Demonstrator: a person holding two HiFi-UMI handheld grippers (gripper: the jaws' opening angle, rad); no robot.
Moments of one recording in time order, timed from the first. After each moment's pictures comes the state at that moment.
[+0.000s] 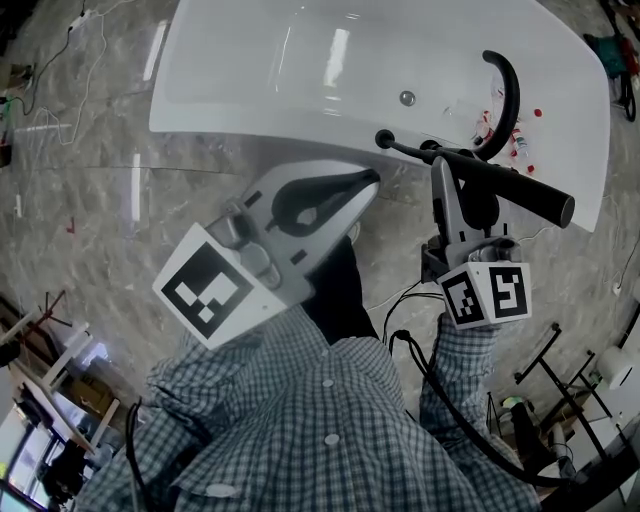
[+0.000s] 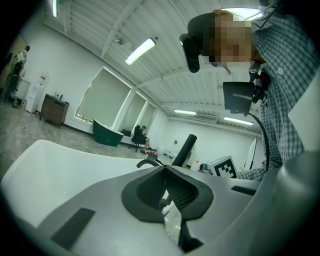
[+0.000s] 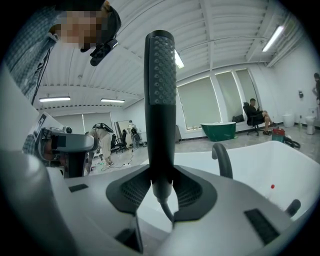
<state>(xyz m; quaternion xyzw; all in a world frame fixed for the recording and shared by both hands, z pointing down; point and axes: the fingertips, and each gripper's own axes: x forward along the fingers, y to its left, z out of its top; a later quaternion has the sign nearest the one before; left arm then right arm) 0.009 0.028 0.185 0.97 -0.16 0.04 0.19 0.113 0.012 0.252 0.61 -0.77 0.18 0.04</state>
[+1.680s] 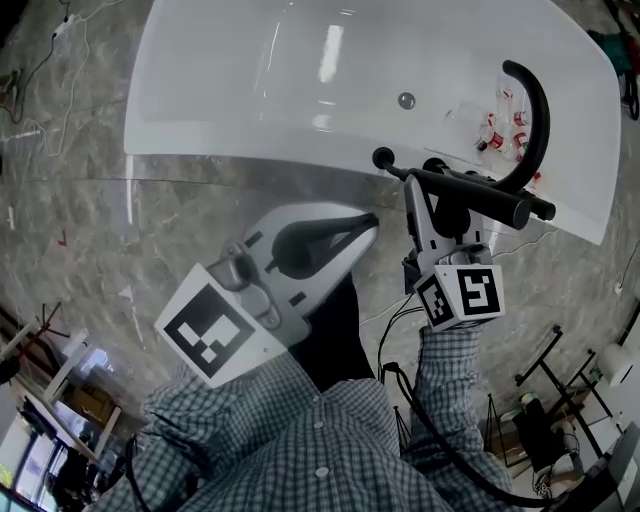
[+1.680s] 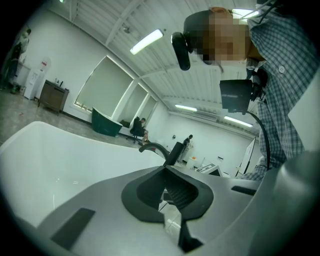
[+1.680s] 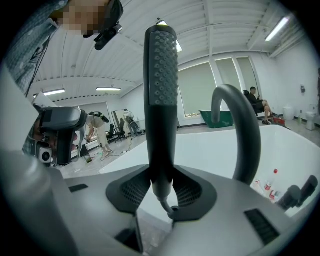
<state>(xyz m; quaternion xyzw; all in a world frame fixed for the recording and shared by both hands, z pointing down) 0.019 0.003 0.262 0.96 -0.14 0.06 0.24 0.104 -0.022 0.375 0.60 -0.76 0.23 0.09</state>
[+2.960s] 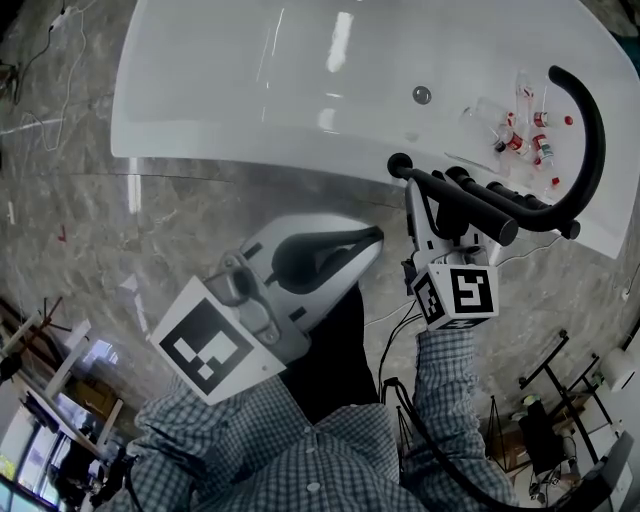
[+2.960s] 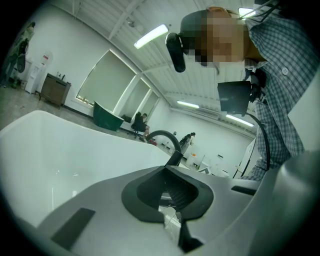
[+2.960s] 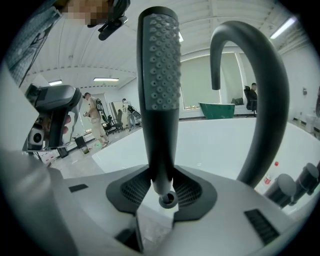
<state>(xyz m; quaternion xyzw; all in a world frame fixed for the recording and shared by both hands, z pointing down) 0.021 -0.010 0.328 0.95 -0.13 0.08 0.26 0.105 -0.032 0.468 0.60 -0.75 0.25 0.14</state>
